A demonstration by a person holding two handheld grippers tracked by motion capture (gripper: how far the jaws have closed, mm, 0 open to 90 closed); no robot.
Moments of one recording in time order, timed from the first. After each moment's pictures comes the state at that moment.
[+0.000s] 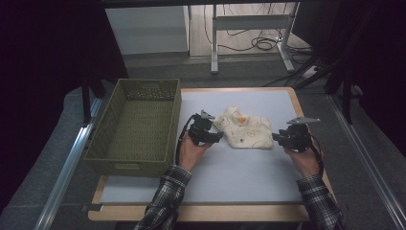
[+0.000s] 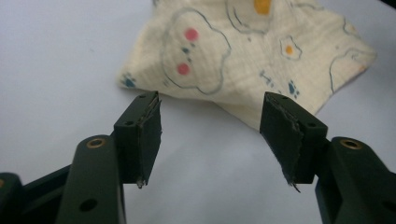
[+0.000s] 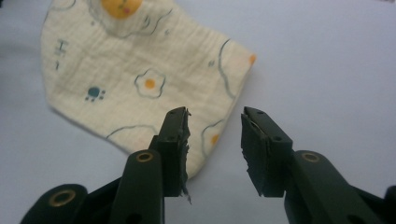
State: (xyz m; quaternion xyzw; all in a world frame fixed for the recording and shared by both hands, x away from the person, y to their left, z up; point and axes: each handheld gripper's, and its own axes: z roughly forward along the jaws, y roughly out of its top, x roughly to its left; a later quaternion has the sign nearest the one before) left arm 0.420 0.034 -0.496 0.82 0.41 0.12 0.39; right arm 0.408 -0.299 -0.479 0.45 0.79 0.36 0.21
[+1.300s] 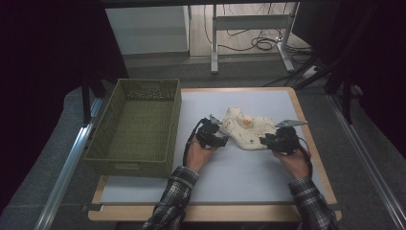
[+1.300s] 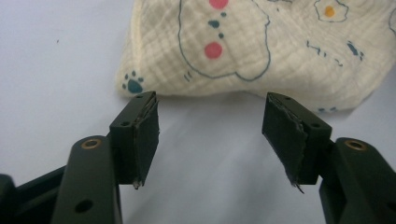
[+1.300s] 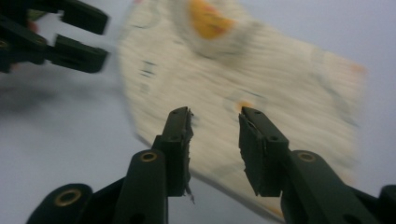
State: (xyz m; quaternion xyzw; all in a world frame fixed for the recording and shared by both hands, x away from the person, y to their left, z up) left arm 0.426 0.017 -0.518 0.82 0.40 0.14 0.37; right arm 0.405 -0.261 -0.488 0.41 0.81 0.39 0.15
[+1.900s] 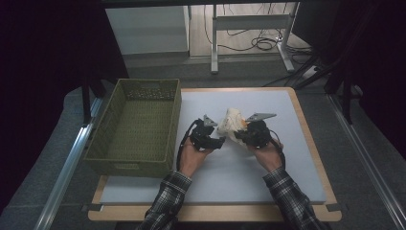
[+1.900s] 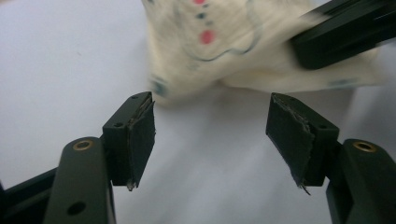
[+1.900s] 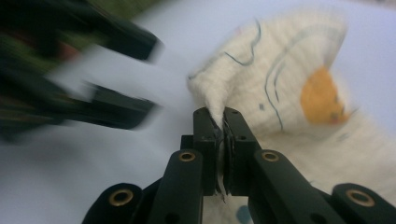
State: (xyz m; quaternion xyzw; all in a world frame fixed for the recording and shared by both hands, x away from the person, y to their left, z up) left arm 0.402 0.036 -0.491 0.81 0.39 0.16 0.40; right arm 0.412 -0.182 -0.467 0.35 0.83 0.41 0.13
